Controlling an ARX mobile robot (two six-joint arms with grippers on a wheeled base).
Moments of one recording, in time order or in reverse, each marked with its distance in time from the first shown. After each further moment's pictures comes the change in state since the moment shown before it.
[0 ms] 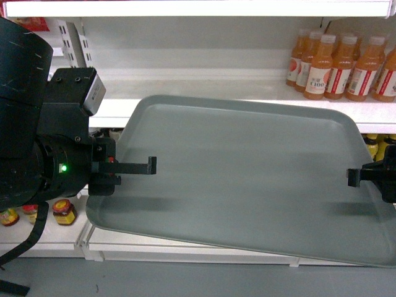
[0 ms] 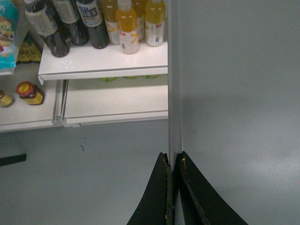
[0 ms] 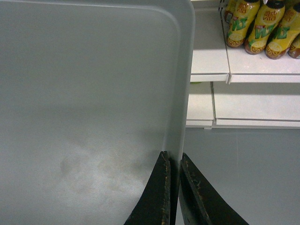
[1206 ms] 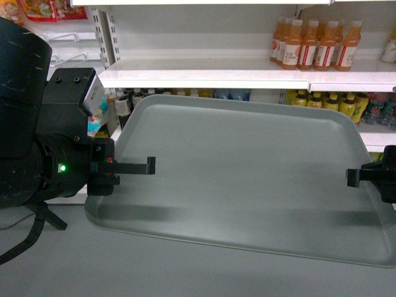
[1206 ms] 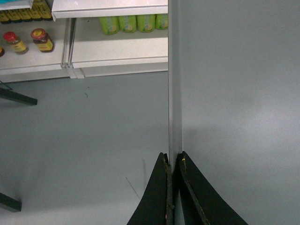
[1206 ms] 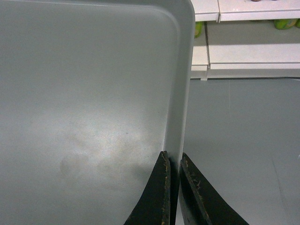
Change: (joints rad) left arm 0.001 0.000 0.000 0.002 -0.002 0.002; right arm 0.001 0.000 0.000 0.001 -0.001 0.000
